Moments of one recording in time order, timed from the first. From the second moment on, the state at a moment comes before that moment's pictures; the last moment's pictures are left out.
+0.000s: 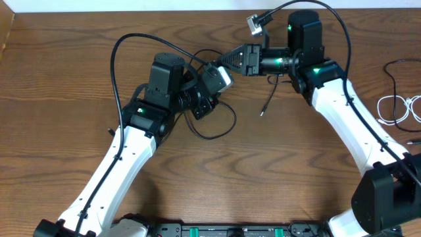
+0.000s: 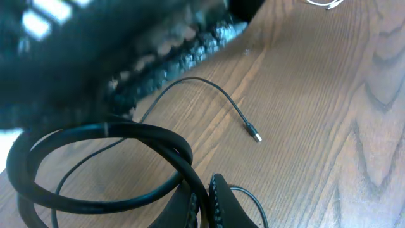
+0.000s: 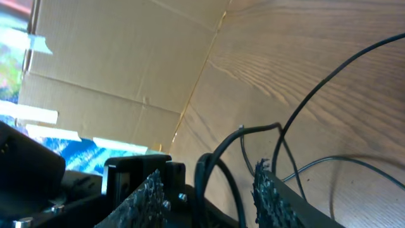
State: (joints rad) left arm -0.37 1.37 1.11 -0.39 0.50 0.56; right arm 0.33 1.72 1.39 -0.15 -1.02 0.66
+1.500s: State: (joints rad) left arm -0.37 1.37 1.11 -0.52 0.34 0.54; right arm -0.28 1.71 1.43 -0.24 -0.78 0.43
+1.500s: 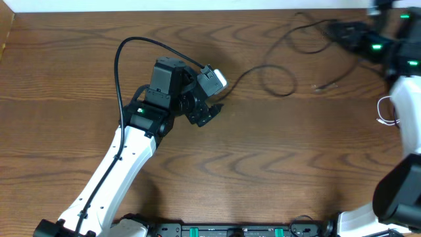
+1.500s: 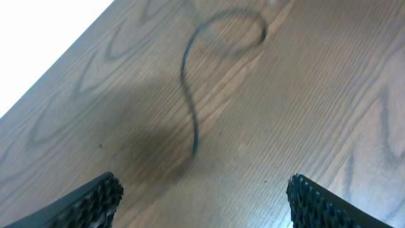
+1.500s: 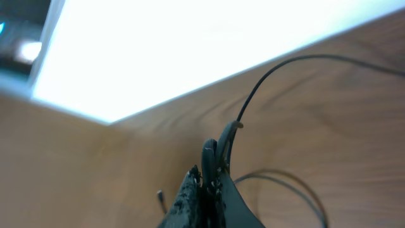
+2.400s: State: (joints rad) left arm -0.37 1.41 1.11 -0.53 0.31 0.51; right arm -0.69 1.43 1.49 -0.40 0.19 -0.20
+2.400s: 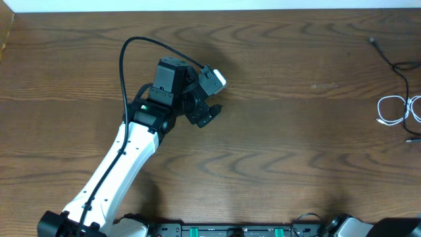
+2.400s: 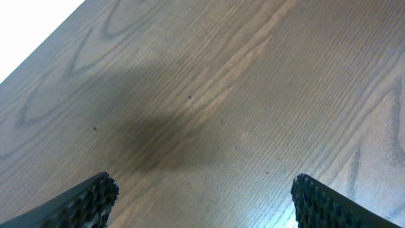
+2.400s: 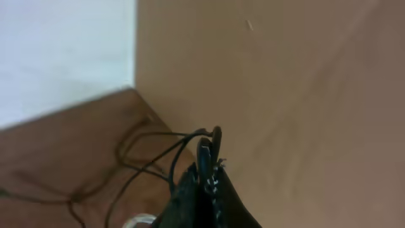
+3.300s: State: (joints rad) left arm -0.37 1.41 1.11 -0.53 0.21 0.39; right arm -0.71 1.56 1.49 -0.67 -0.29 -0.07
